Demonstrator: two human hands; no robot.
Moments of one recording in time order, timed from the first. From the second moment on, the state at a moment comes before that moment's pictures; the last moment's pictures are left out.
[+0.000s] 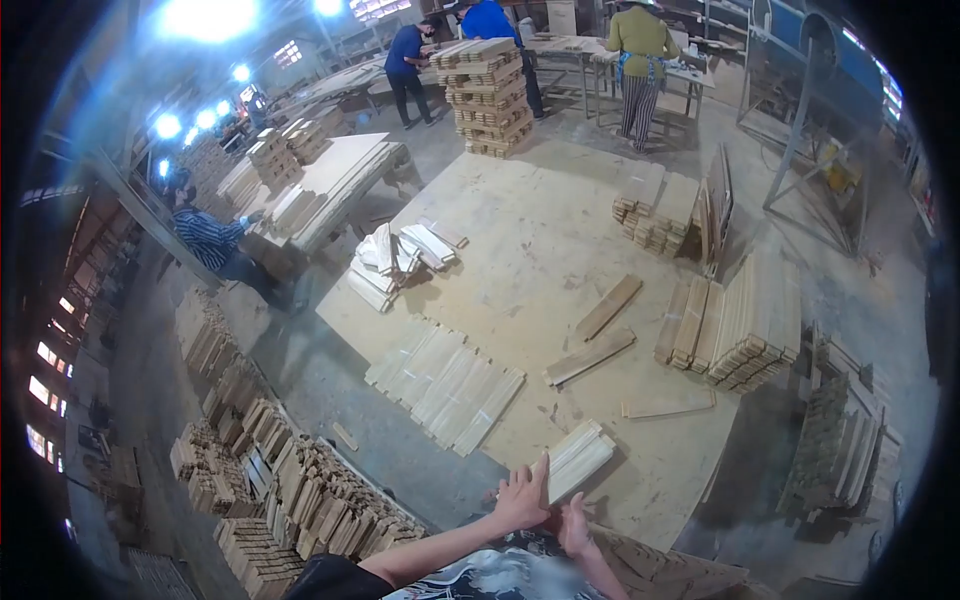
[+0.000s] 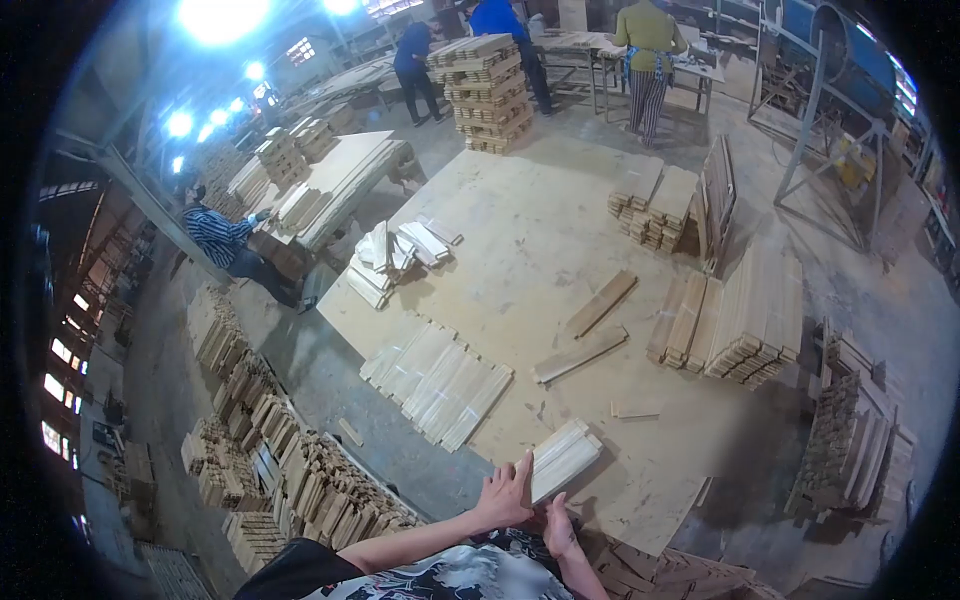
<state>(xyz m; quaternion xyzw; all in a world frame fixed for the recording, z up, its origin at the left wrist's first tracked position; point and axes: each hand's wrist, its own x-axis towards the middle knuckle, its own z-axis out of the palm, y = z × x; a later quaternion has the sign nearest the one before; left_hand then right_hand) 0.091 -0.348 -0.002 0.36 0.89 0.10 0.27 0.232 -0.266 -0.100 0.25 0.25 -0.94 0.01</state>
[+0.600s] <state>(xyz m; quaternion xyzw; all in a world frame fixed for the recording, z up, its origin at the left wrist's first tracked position) -0.121 -0.386 0.067 0.43 0.52 0.51 0.54 0.035 -0.280 0.053 0.32 0.33 -0.78 -0.42</state>
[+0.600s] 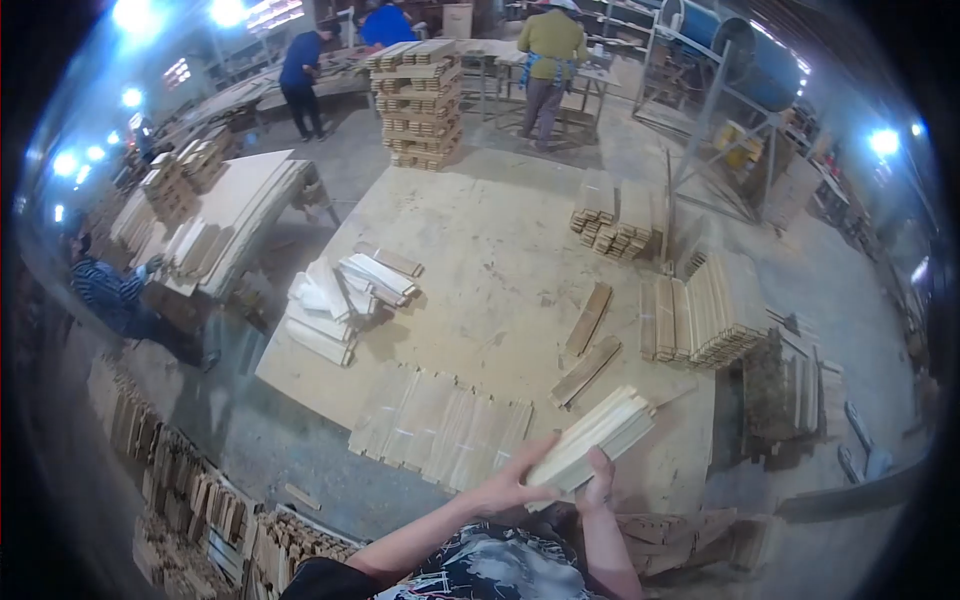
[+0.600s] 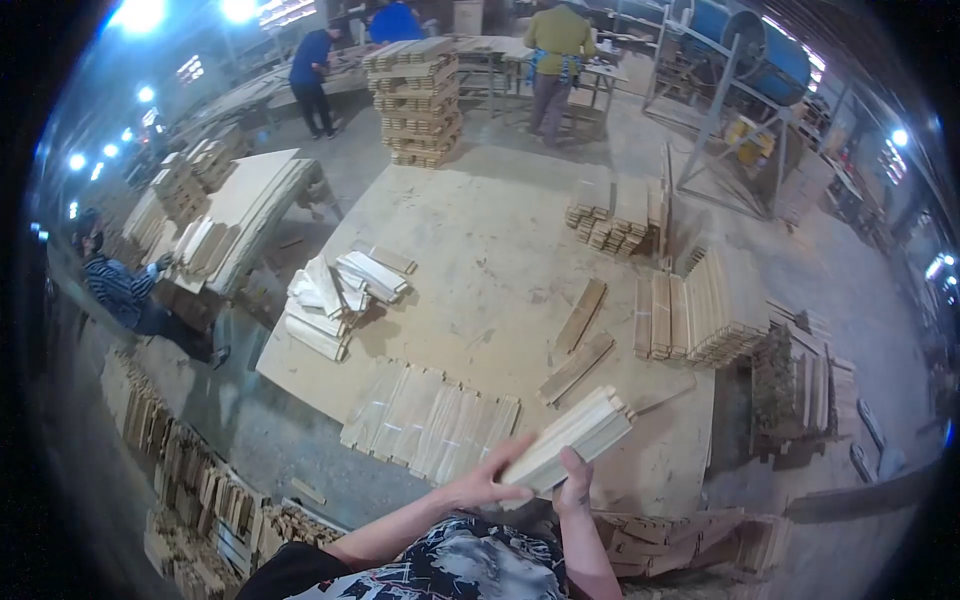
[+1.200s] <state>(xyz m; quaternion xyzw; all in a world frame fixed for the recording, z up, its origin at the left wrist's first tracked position) -0.195 -0.396 0.080 0.30 0.53 0.68 0.42 -0.083 -0.292 0.129 0.20 0.56 -0.65 -0.47</state>
